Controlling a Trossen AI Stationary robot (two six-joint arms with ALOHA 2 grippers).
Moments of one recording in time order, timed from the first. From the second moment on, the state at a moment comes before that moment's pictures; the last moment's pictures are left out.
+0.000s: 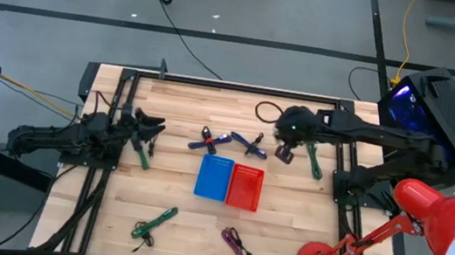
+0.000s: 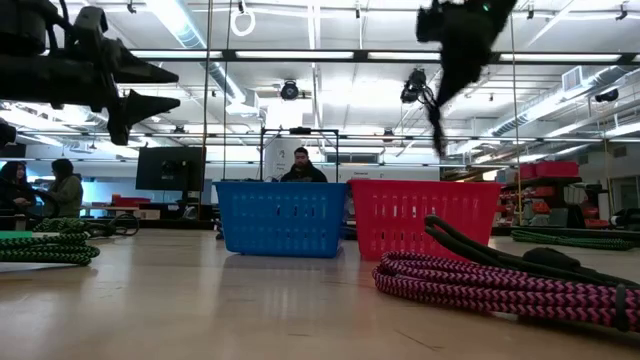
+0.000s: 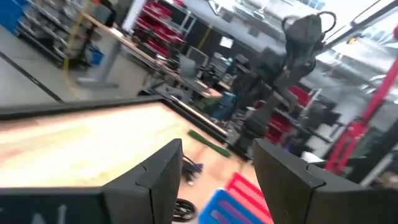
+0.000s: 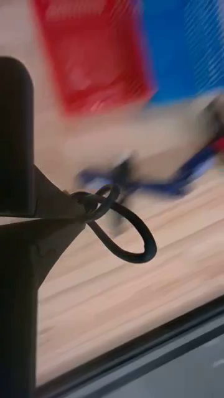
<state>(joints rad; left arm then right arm) 0.15 0.01 0.01 0.10 -0.21 -0.56 -0.16 1.30 1.19 -0.91 0.17 0.13</state>
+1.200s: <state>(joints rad) -0.06 1.15 0.45 0.58 -0.04 -0.12 0.07 1.58 1.19 0.04 -0.15 -0.01</state>
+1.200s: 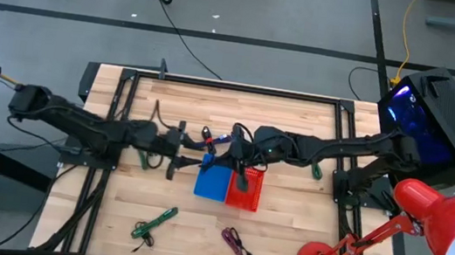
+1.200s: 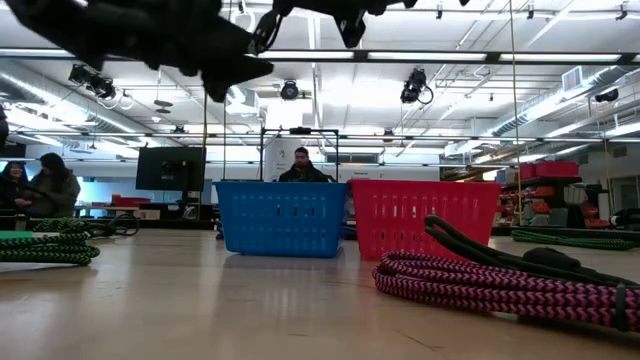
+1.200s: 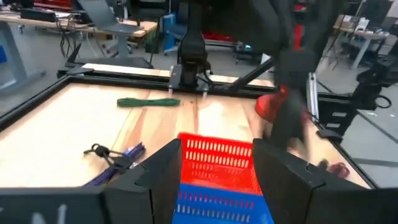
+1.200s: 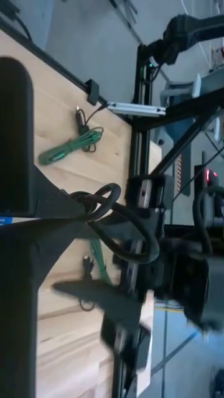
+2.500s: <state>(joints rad) -0.06 1.22 0.58 0.52 0.04 -0.15 0.07 1.58 1.19 0.02 -0.04 -0.06</state>
